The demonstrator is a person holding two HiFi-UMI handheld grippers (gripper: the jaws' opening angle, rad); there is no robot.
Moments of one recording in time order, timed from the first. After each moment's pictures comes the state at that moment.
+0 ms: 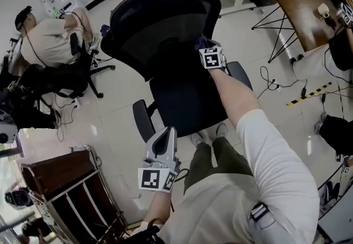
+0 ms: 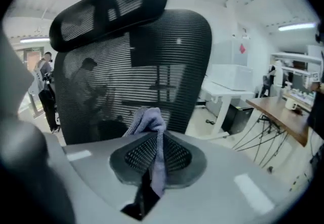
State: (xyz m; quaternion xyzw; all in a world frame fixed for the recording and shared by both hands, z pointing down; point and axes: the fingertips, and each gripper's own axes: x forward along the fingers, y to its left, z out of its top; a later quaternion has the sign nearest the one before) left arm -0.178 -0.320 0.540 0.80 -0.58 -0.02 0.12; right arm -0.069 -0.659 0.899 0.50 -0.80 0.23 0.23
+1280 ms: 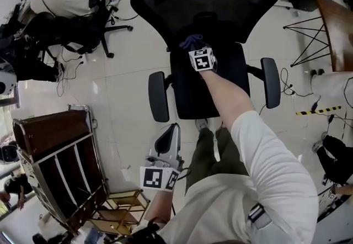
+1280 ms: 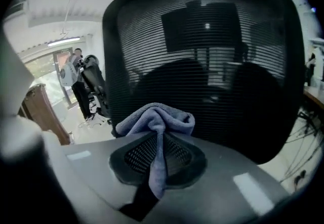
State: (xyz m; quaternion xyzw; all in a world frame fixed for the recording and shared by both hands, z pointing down) left arm -0.273 -0.283 0.630 0.73 -0.66 -0.01 0.15; right arm -0.301 -0.566 1.023 0.36 -0.86 0.24 0.26
